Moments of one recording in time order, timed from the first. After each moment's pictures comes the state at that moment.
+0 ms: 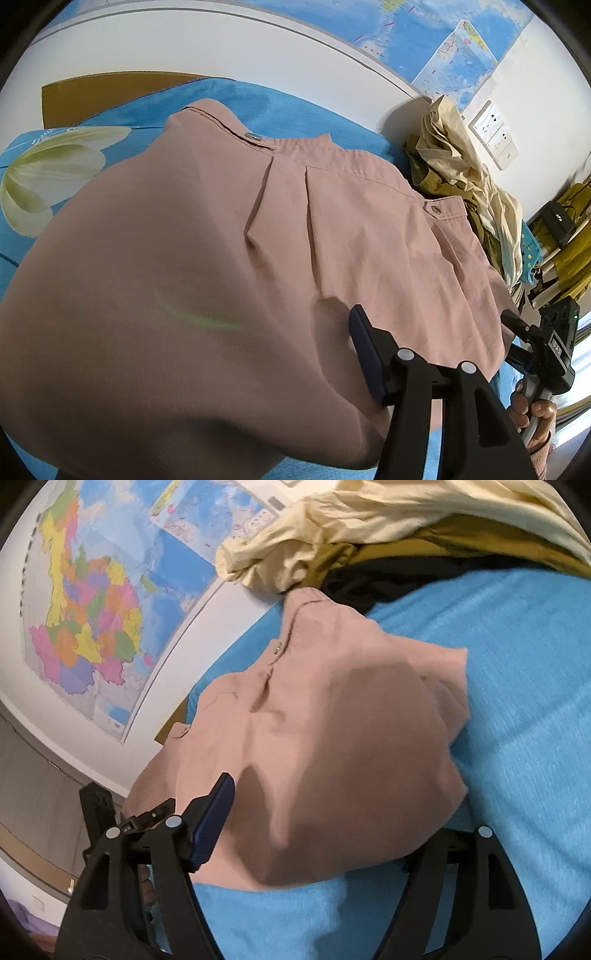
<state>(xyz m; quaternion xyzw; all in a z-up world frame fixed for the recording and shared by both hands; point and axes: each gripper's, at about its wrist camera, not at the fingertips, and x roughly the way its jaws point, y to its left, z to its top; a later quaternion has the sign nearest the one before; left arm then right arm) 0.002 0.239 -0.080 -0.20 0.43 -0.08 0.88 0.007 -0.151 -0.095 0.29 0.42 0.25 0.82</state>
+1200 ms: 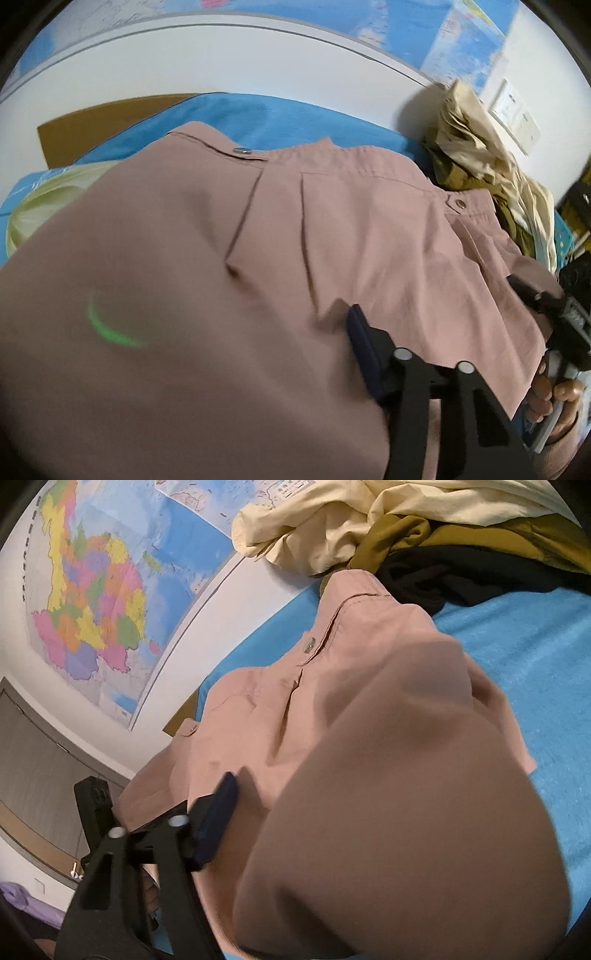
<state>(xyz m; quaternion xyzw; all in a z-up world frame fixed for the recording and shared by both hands) 0.031 0.223 -0.078 -0.14 0.43 -0.03 0.89 0.072 -0.100 -0.101 0.26 0.42 0.32 0.81</state>
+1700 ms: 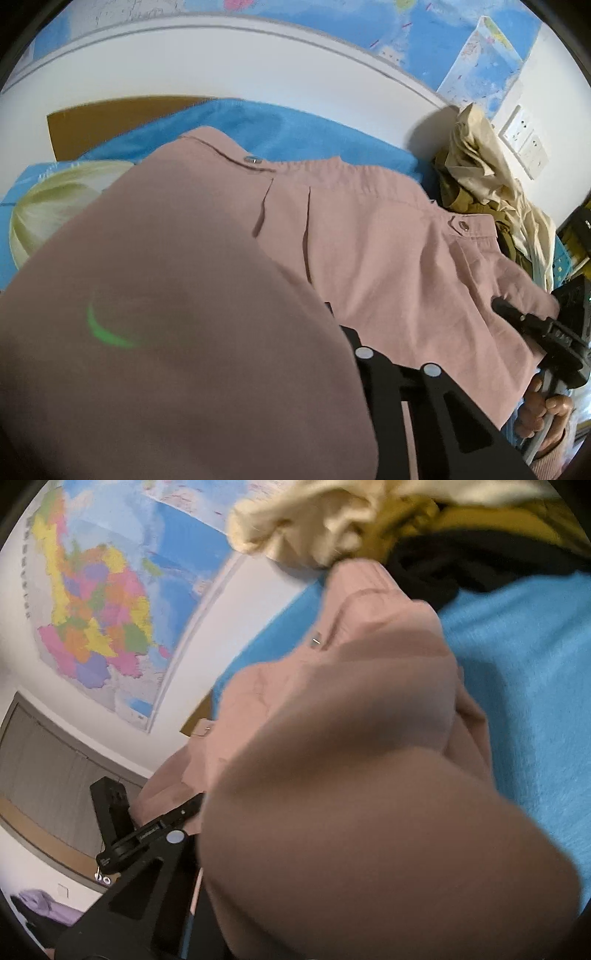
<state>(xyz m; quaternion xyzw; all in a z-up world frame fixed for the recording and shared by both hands) 0.034 0.228 -0.066 -0.17 0.42 -0.01 0.89 0.077 -0.099 -0.088 0.29 0.42 0.37 0.78</state>
